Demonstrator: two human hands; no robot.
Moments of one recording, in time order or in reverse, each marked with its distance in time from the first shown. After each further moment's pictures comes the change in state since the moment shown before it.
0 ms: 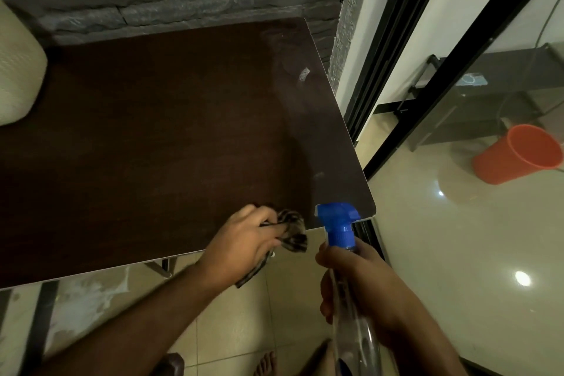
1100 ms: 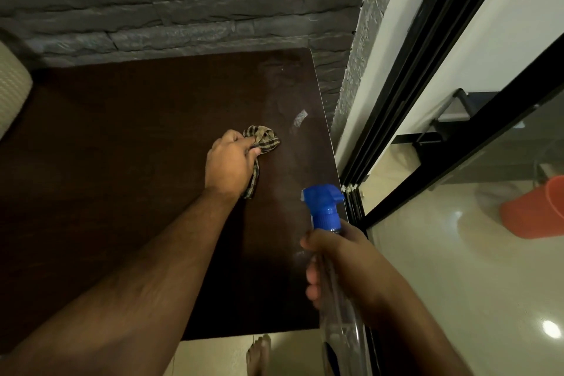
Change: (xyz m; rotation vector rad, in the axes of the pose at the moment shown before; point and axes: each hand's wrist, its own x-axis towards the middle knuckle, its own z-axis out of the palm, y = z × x) left_hand 0.225 -0.124 -0.010 0.142 0.399 -0.610; right_hand 0.115 -0.110 -0.065 -0.047 -0.141 -0.064
